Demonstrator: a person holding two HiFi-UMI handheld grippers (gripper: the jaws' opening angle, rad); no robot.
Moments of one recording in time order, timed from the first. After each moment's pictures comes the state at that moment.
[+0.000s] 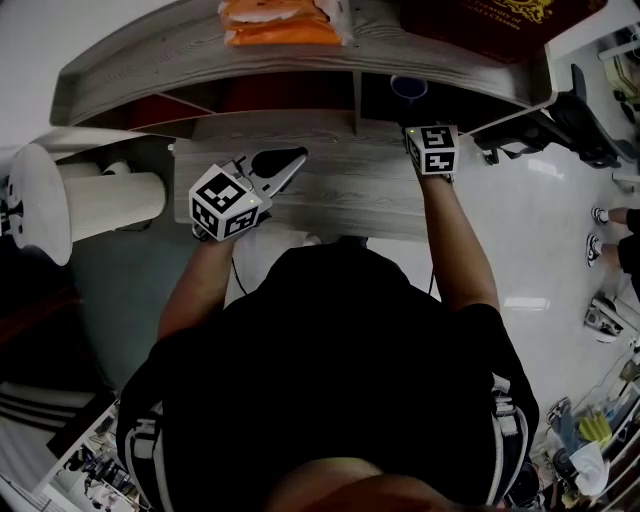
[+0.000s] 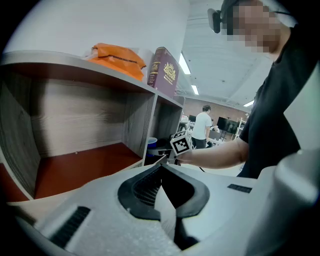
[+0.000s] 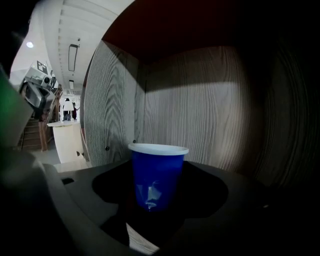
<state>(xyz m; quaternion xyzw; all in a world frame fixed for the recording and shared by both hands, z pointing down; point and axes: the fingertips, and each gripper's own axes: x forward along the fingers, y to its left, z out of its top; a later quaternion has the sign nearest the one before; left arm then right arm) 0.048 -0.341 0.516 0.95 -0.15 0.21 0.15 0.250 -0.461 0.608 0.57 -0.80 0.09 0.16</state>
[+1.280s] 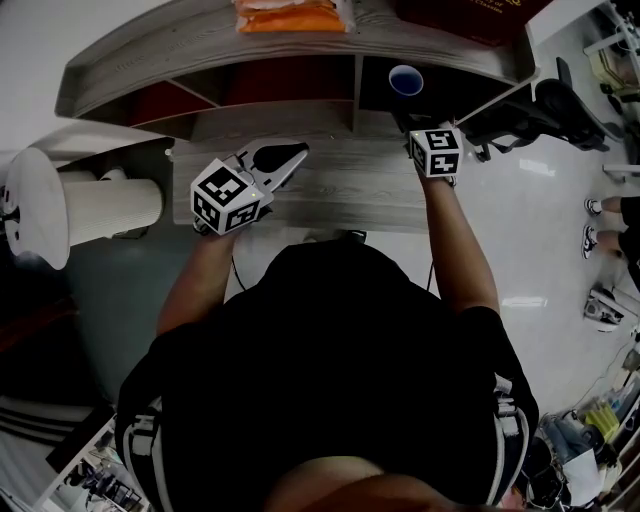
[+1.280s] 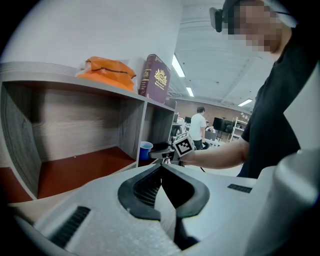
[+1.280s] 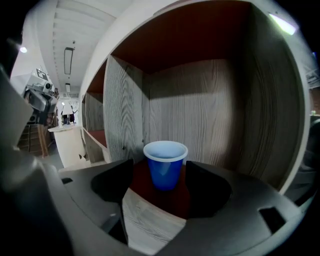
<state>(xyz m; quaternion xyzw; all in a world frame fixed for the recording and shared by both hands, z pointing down) 0.040 -0.317 0.500 0.96 -0.13 0.19 0.13 0.250 -0.416 0.599 0.58 -0.79 0.12 0.15</state>
